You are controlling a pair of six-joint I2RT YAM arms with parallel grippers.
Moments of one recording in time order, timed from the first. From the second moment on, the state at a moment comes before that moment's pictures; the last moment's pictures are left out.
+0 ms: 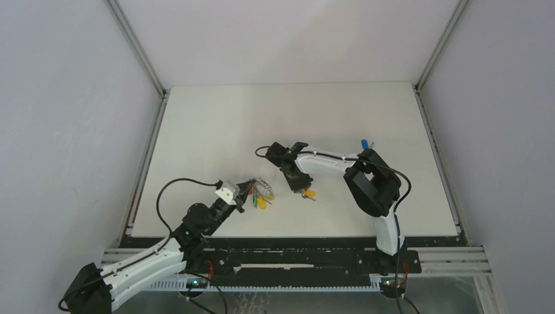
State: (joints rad) left arm -0.82 0.54 0.01 0.63 -0.13 0.07; right arm 0.87 2.00 1.43 -0.91 0.26 0.46
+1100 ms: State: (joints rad) left arm -0.82 0.54 0.01 0.62 -0.10 0.07; right arm 0.87 1.80 1.29 -0.80 0.21 0.35
